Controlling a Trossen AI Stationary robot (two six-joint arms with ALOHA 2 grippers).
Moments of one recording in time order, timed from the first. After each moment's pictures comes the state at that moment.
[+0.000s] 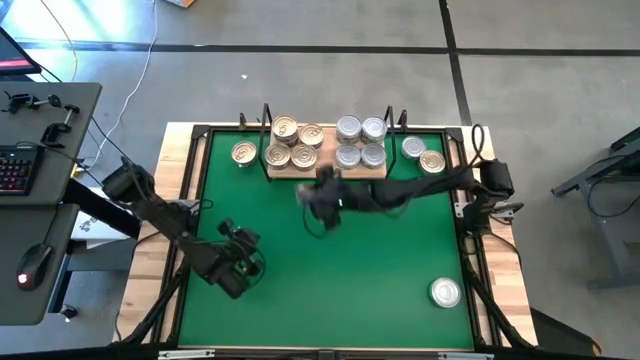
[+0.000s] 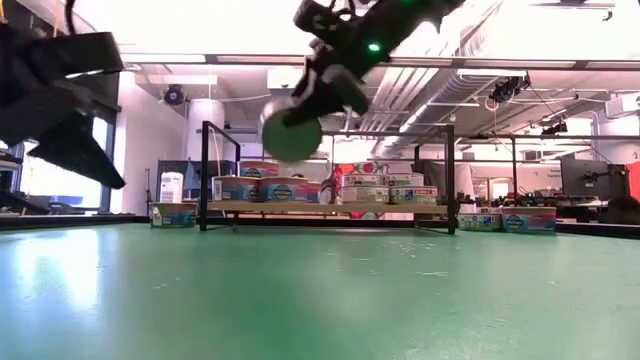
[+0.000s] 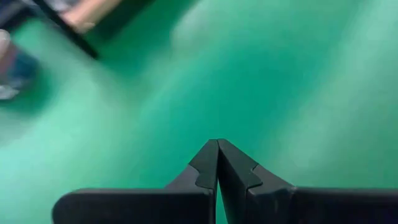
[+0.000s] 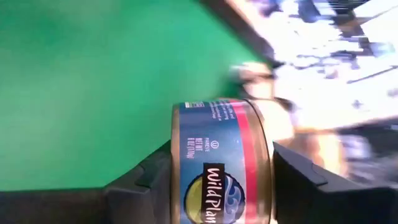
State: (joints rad) left arm -0.72 1.57 0.75 -0.79 -0.84 -1.34; right arm 0.03 1.80 1.28 -0.10 0.34 -0.63
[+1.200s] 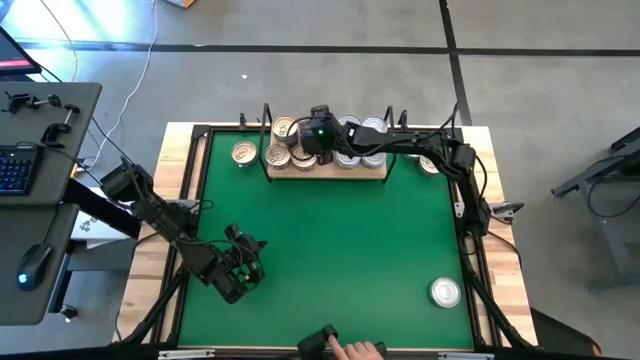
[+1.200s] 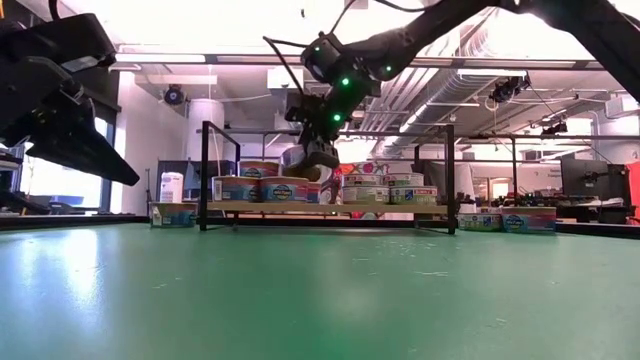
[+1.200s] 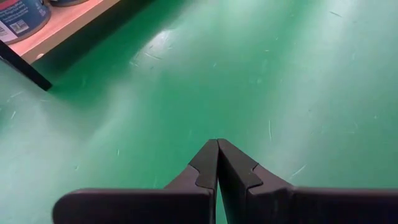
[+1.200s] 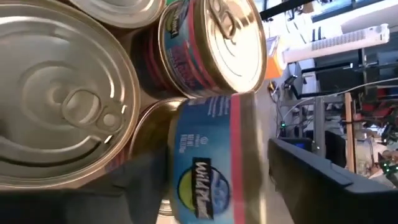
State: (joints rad) left arm -0.77 1.55 0.67 -0.49 -0.94 -1.19; right arm -0.38 2.09 1.64 -0.18 0.36 -0.94
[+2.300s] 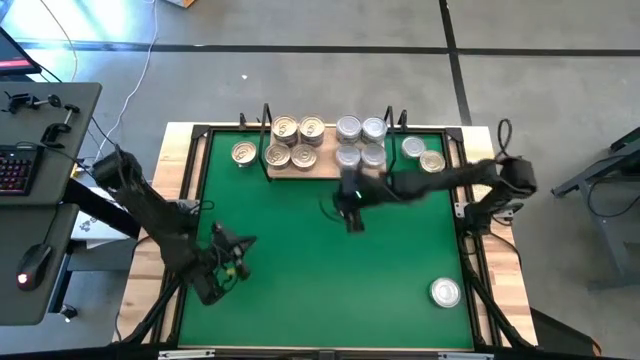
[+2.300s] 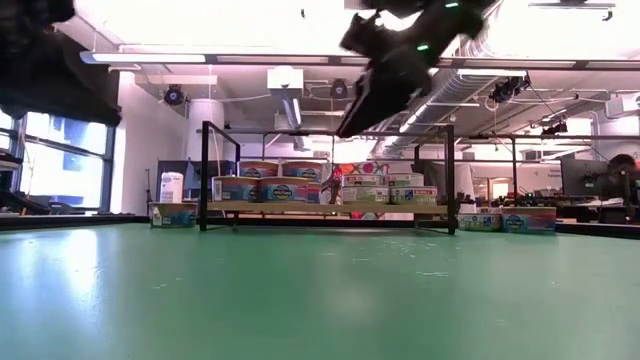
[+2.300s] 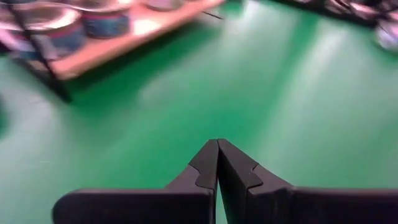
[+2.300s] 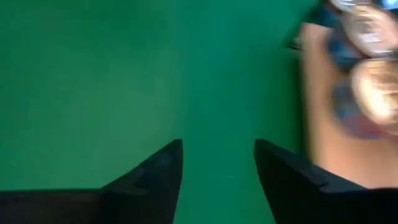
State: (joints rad) left arm -0.89 1.38 0.67 -0.70 -1.10 -1.48; right arm -0.04 1.63 1.14 -0.32 0.06 -0.28
